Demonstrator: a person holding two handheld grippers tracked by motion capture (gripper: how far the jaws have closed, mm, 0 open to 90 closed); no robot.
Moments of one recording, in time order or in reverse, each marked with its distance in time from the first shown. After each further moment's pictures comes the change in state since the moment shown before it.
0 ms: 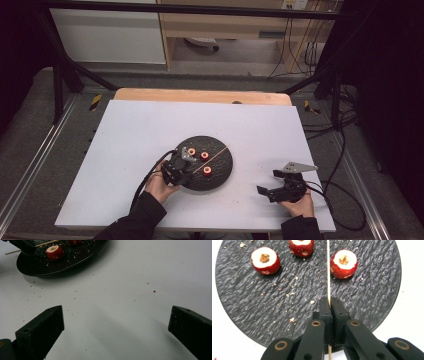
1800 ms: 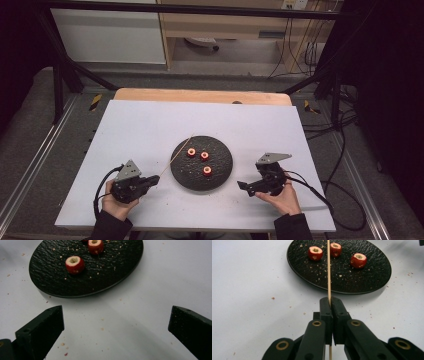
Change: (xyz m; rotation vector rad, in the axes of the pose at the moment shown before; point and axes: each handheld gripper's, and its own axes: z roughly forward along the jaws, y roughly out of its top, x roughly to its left) left arm 0.037 -0.114 -0.062 -0.369 -0.002 -0.115; right arm 0.050 0.055 0.030 0.112 -0.016 -0.097
